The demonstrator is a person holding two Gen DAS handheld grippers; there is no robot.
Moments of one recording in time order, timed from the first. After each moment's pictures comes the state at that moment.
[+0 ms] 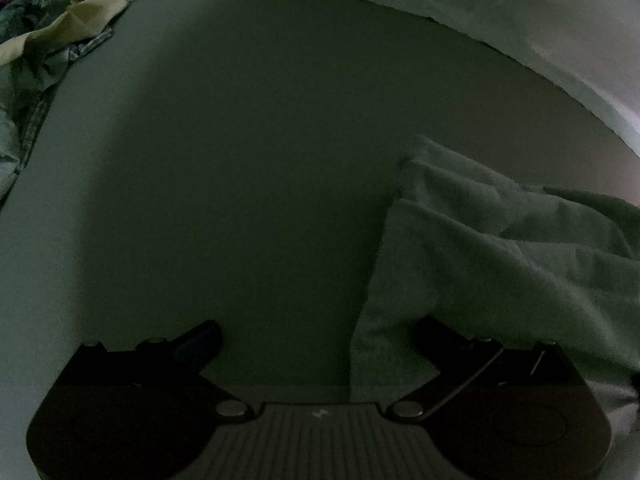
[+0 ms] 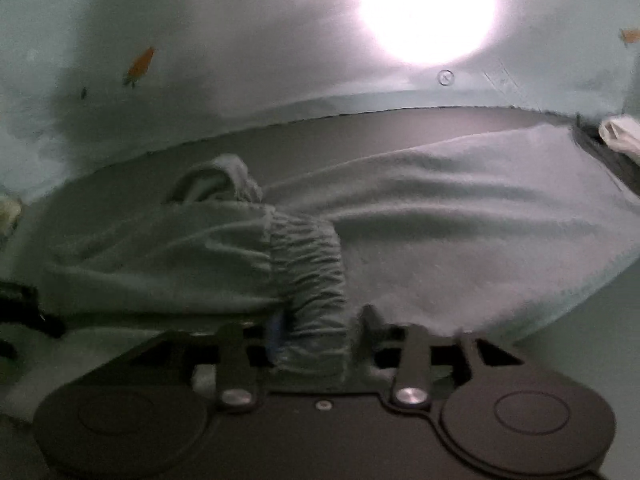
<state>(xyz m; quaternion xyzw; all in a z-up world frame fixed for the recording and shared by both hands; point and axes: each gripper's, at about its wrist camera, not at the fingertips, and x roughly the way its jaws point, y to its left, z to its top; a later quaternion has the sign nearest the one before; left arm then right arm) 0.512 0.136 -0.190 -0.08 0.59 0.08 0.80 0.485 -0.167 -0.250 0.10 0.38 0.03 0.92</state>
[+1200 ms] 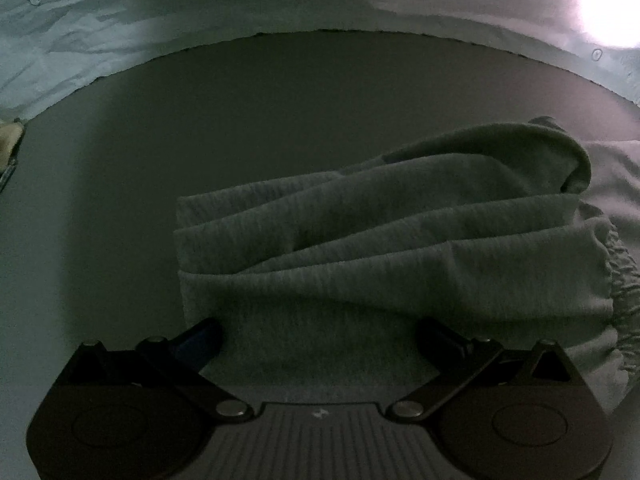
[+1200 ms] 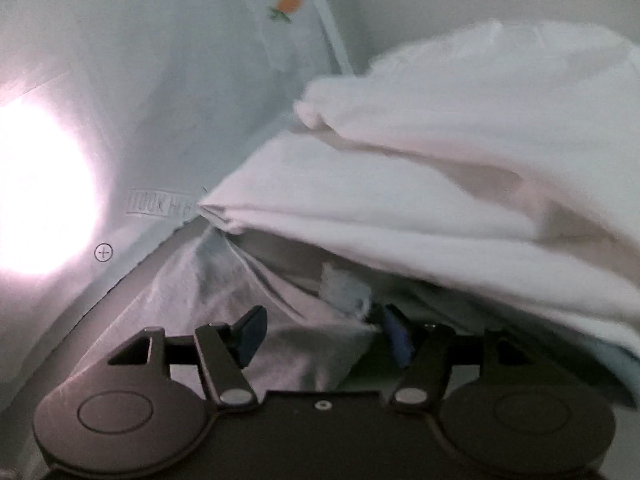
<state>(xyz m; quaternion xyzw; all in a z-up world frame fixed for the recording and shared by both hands) 0.625 0.066 -0.245 0.05 0.56 -0.02 0.83 0.538 -0.479 -0.292 0.25 0.27 -0.22 0.90</state>
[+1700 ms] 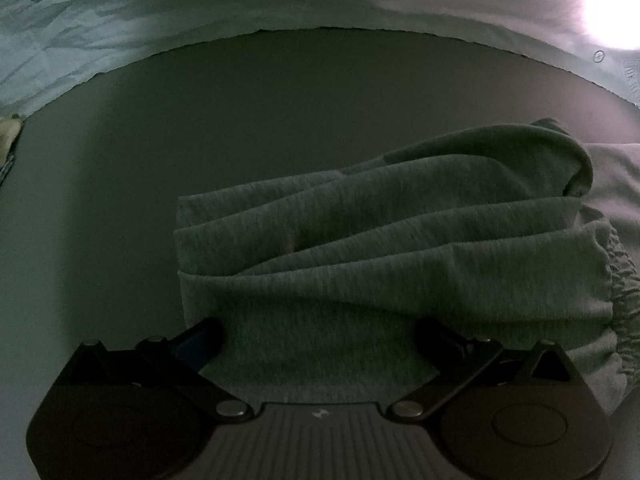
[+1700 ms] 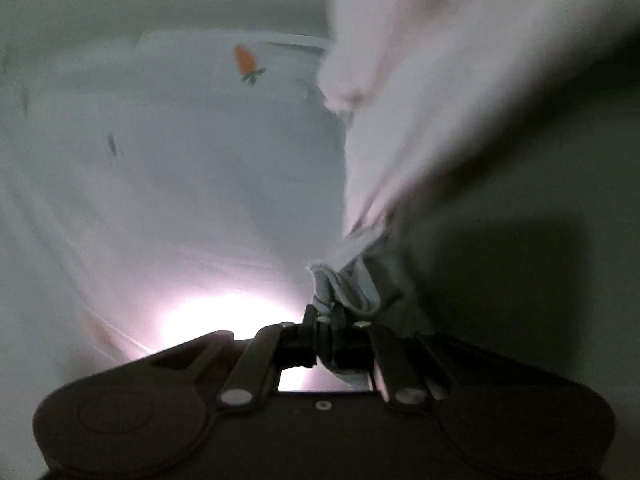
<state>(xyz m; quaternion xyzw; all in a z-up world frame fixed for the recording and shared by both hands) 0.627 0.076 -0.243 0.05 0.57 -0.01 0.82 0.512 -0.484 -0.336 0.73 0.02 0.00 0.68</state>
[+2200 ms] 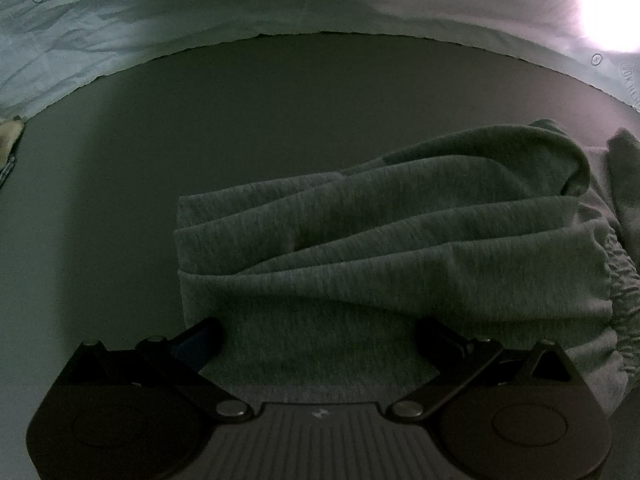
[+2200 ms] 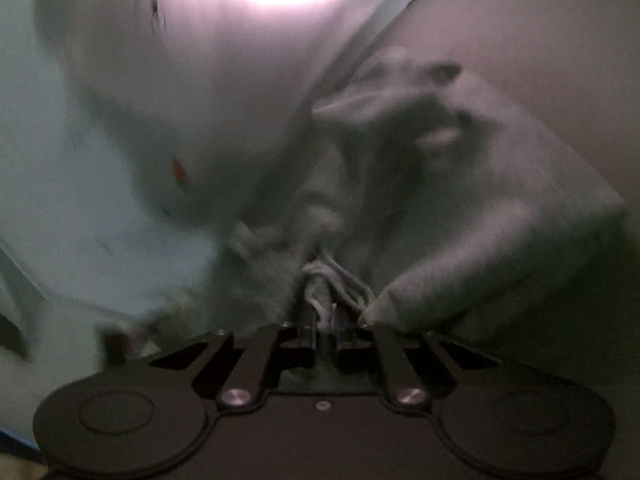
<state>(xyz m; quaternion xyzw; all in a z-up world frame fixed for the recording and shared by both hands) 0.615 0.072 -0.239 0.04 0.56 -0.01 0.83 0.539 -0.318 -0.298 0.40 0.43 0.21 0.78</state>
